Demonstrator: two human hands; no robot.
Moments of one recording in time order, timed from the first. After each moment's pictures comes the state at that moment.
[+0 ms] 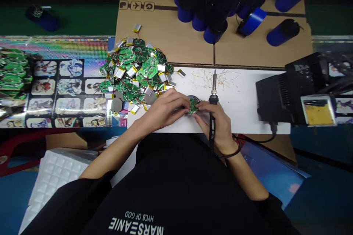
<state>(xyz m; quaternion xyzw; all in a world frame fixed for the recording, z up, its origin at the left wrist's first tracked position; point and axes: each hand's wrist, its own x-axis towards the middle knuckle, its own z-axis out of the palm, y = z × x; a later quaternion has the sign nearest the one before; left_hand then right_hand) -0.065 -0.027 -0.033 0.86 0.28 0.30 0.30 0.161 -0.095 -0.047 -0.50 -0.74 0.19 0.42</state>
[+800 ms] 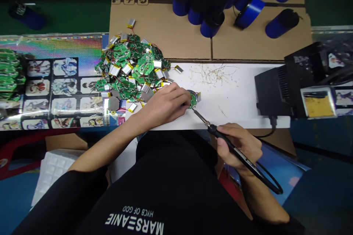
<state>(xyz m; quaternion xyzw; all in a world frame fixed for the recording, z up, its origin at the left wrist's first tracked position) -0.058 -0.019 -0.012 0.92 0.27 0.18 0.22 0.192 -0.159 -0.024 -0.51 -0.69 0.18 0.48</state>
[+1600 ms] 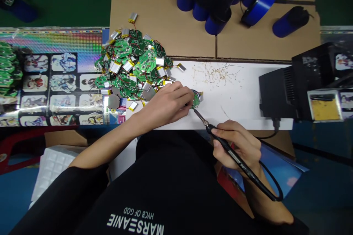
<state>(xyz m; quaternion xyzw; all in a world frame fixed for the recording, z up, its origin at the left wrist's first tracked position) -0.055 -0.019 -0.012 0.92 0.27 0.17 0.21 0.194 -0.146 -0.011 -0.47 -0.76 0.18 0.41</state>
